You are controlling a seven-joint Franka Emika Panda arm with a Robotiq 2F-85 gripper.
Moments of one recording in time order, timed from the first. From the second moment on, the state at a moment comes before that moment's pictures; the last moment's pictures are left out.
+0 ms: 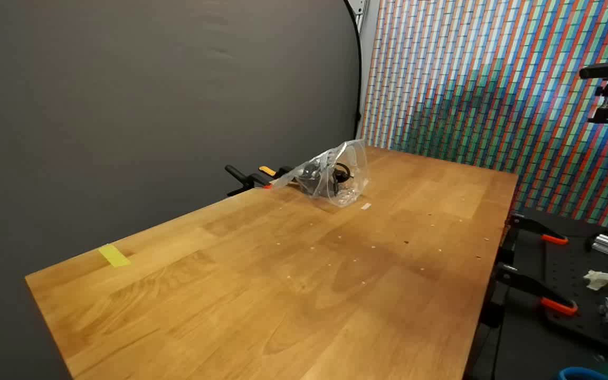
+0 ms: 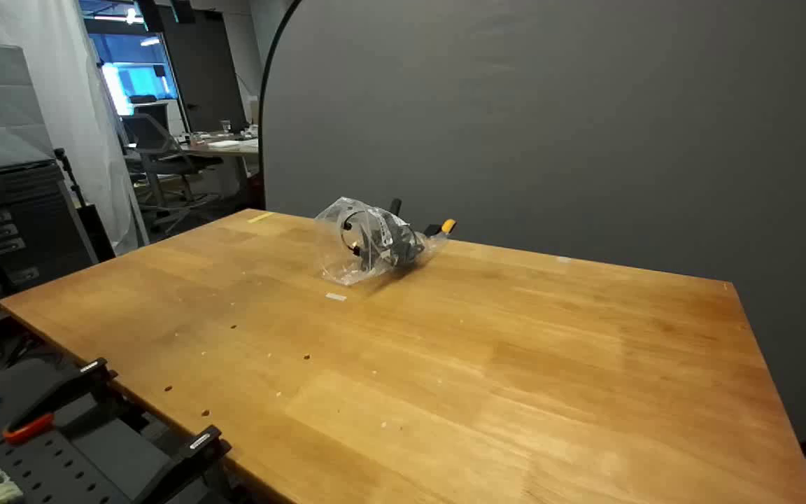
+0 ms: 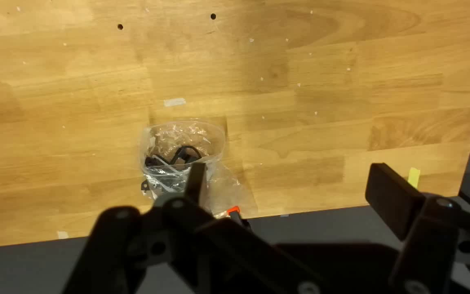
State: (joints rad) arm 0.06 -0.41 0.23 -2.20 0.06 1.91 0.34
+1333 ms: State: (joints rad) arm 0.11 -0.41 0.23 -2.31 0.04 1.92 0.25
